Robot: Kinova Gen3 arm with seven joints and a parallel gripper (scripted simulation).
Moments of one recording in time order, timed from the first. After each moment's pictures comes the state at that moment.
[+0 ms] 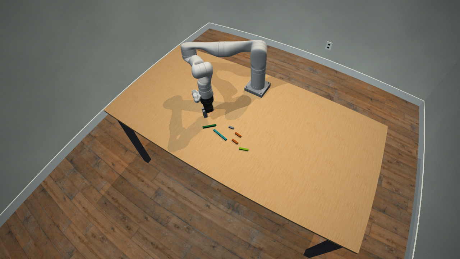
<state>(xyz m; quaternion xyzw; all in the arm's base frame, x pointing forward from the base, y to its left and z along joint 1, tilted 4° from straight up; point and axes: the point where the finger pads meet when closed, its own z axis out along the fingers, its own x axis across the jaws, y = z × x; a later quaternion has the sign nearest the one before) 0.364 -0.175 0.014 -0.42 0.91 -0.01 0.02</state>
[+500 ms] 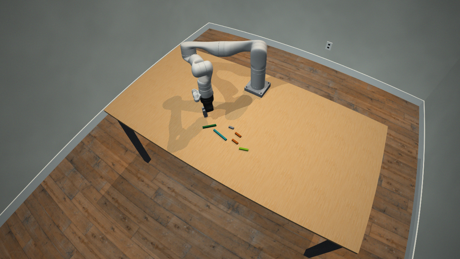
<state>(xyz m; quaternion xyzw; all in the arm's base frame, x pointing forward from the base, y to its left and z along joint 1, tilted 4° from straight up) 0.365 -0.173 0.021 -0.43 0.90 -0.01 0.03</state>
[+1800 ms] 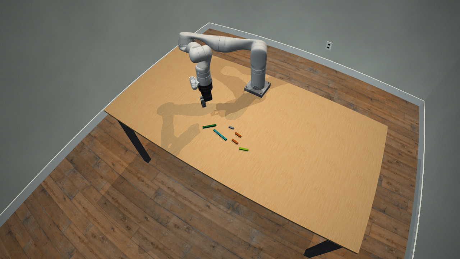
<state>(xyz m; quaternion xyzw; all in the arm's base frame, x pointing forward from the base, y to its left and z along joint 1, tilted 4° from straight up) 0.361 -0.171 0.113 -0.42 0.91 -0.02 0.03</state>
